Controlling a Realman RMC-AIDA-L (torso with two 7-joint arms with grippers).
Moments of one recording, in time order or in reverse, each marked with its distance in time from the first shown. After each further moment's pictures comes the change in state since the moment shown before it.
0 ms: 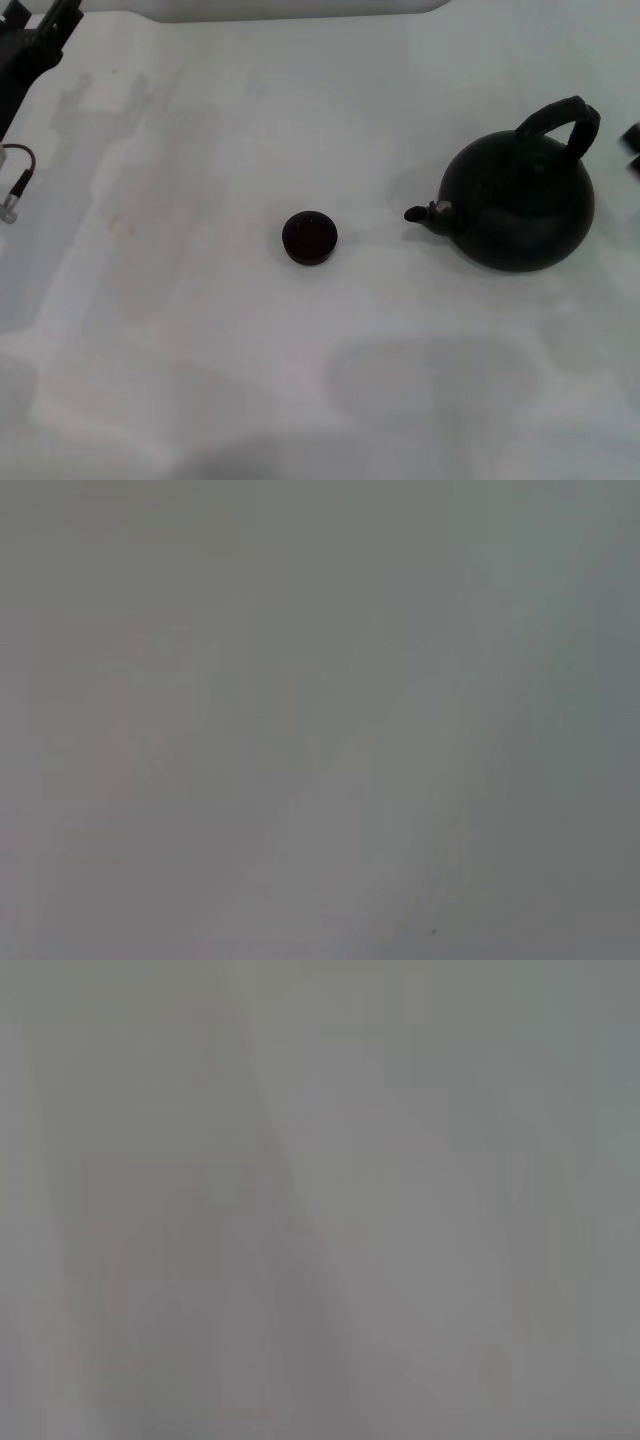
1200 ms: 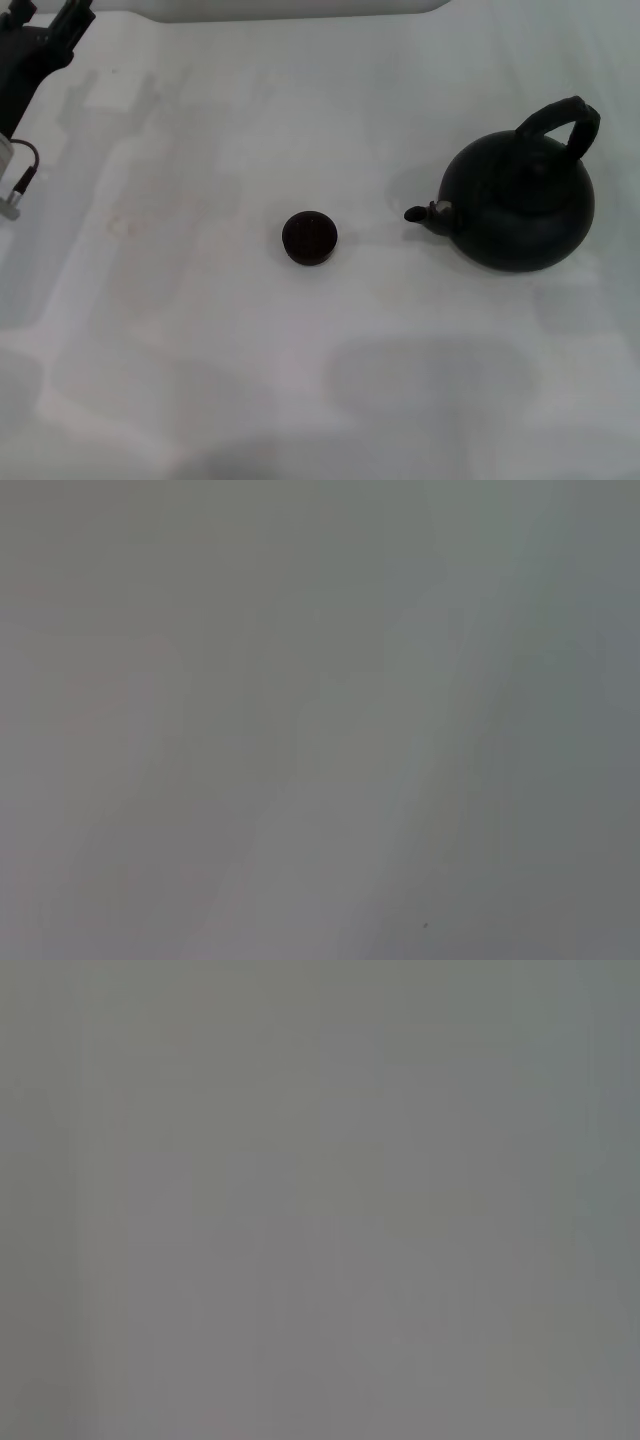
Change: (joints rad) left arm -0.014 -0.004 0.002 -0.006 0.000 0.000 0.096; right arm 0.042 0.014 0.129 -0.042 0.190 0.073 -0.322
